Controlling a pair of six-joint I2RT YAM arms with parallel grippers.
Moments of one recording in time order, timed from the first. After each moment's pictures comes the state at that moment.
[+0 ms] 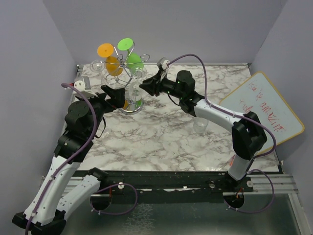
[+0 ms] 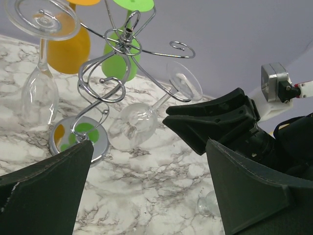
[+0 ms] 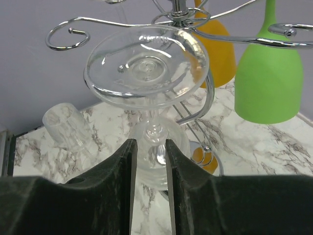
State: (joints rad) left arm -0.44 0.72 1.03 -0.32 -0.25 -0.52; right arm 0.69 1.77 1.33 0.52 -0.44 0.13
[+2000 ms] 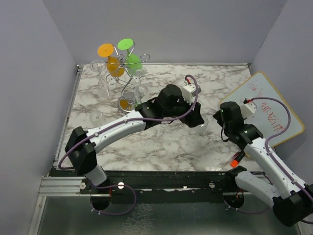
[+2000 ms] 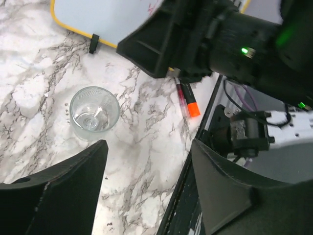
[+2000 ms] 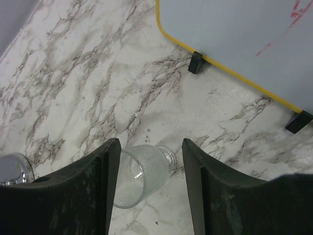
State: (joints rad) left arm -0.95 1.55 1.36 -0.16 0.36 -0.32; right arm 0.42 0.92 0.80 -0.58 0.61 0.96
